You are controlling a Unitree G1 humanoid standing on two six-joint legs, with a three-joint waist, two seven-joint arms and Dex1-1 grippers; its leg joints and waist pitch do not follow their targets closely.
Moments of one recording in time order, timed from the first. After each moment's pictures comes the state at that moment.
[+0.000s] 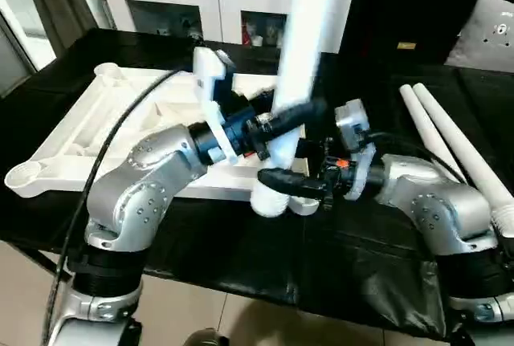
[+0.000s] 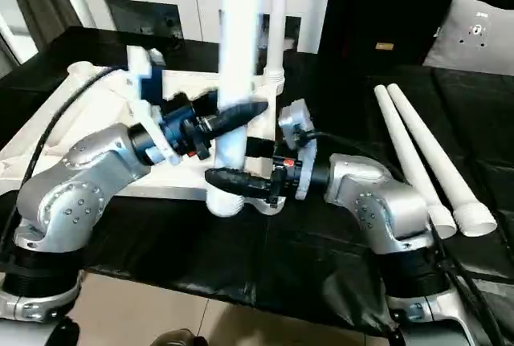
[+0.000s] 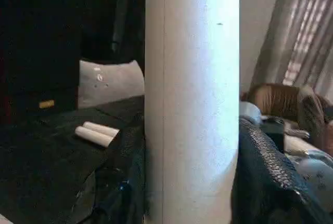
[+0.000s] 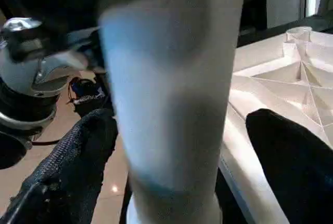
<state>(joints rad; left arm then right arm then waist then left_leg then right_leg) -0.52 0.23 -0.10 -0.22 -0.64 0.59 -0.70 -0.48 -0.37 0.12 0.00 0.57 0.63 1.05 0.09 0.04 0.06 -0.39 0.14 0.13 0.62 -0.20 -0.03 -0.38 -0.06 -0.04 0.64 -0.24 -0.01</state>
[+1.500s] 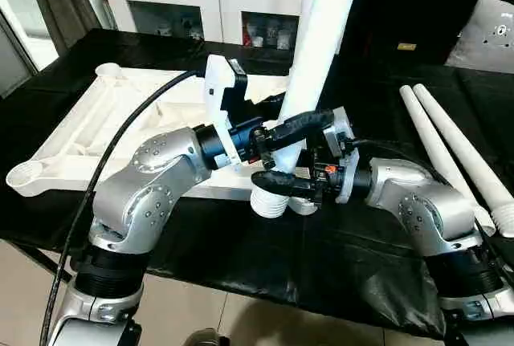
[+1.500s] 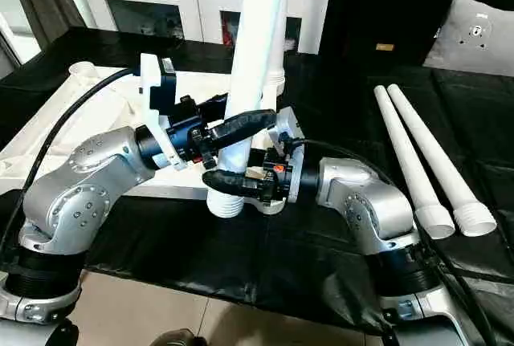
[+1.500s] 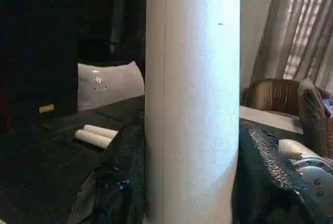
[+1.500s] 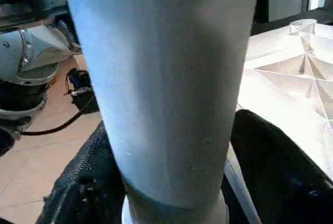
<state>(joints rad) -0.52 0.22 -0.11 -0.22 -0.61 0.56 -0.72 -0.48 -0.35 0.16 0.05 0.53 0.57 1.06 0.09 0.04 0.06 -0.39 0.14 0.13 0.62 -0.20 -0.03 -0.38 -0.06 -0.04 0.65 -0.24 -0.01</state>
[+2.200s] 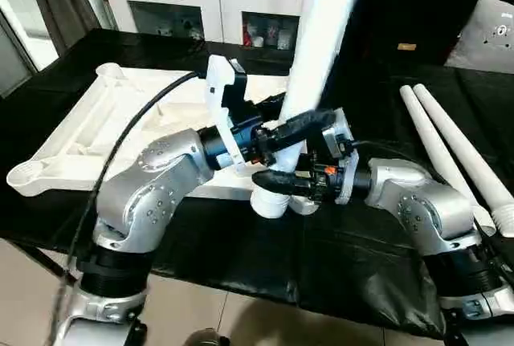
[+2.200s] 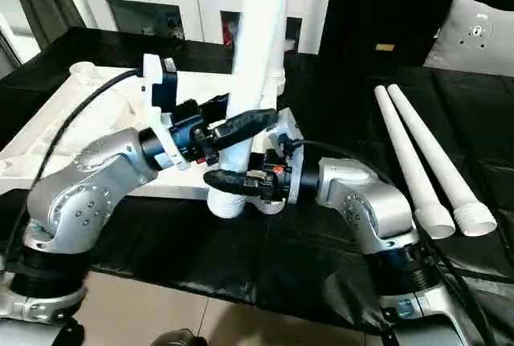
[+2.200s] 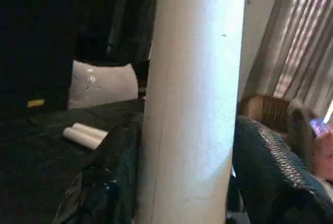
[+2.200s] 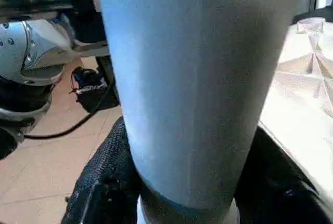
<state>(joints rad) -0.52 0.16 -0.07 -0.21 -0.68 0.63 -0.68 -0.50 -0.34 0.16 0.06 0.52 0.57 1.07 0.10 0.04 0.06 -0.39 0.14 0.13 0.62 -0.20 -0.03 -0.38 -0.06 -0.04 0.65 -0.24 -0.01</state>
